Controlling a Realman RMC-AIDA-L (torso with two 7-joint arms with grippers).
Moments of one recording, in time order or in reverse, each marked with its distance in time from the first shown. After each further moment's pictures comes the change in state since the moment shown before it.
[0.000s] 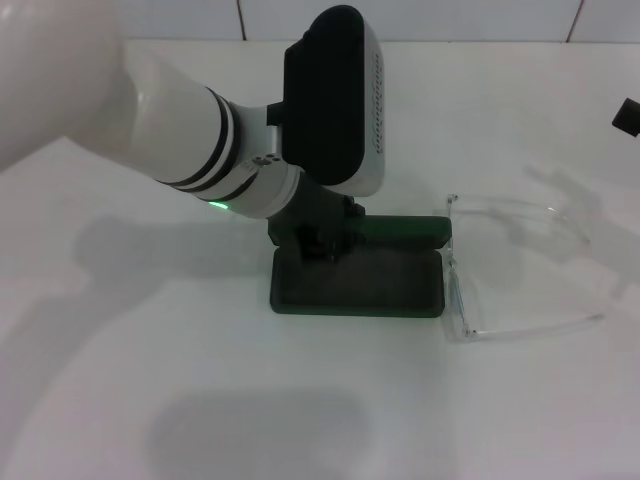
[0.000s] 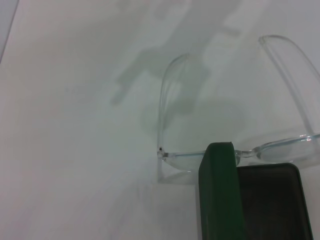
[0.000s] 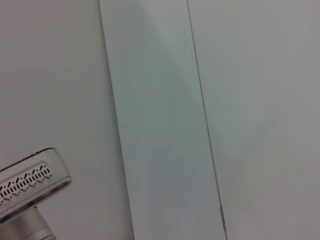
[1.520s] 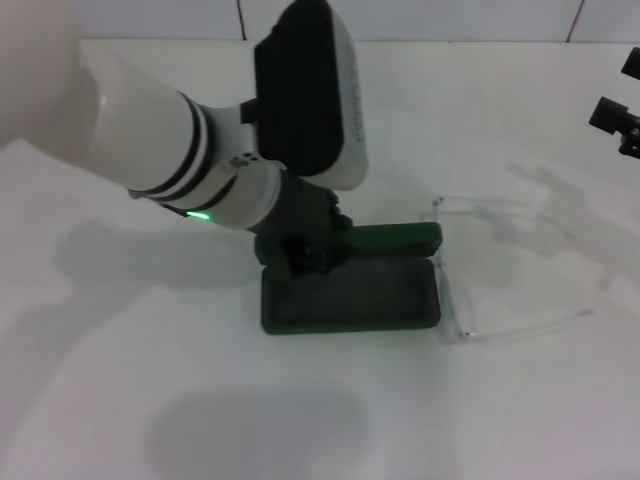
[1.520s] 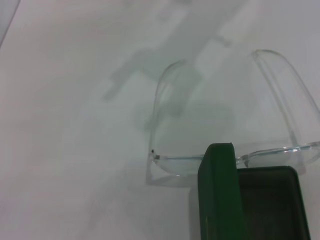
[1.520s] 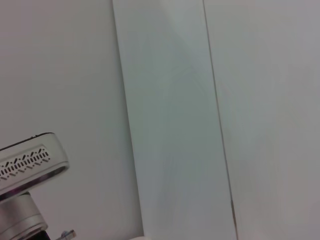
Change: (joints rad) left arm 0.056 -0.002 -0.033 0.094 0.000 0.092 -0.084; right arm 0.025 -0.002 -0.040 -0.024 -0.011 0.027 0.013
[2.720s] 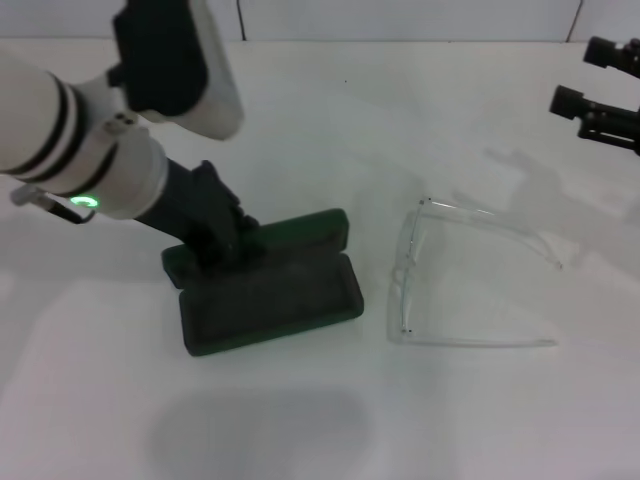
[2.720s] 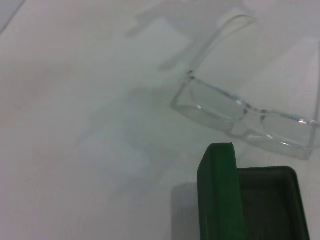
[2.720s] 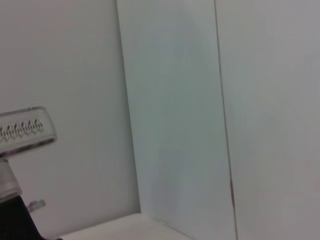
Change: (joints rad) left arm 0.041 0.006 -0.266 0.015 0.029 0.217 -0.016; right arm 0.034 0.001 -0.106 -0.066 -0.001 0.125 0.051
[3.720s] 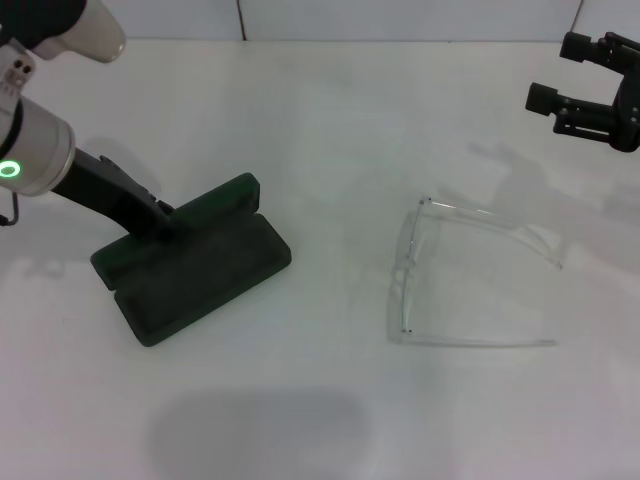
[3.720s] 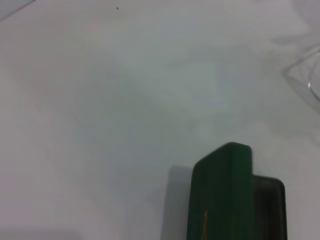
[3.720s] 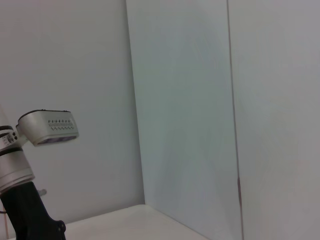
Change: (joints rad) left arm -0.087 0.005 -0.338 -0.212 0.113 0.053 -0.183; right arm 0.027 -0.004 -0.063 -0.023 -0.003 0.055 0.013
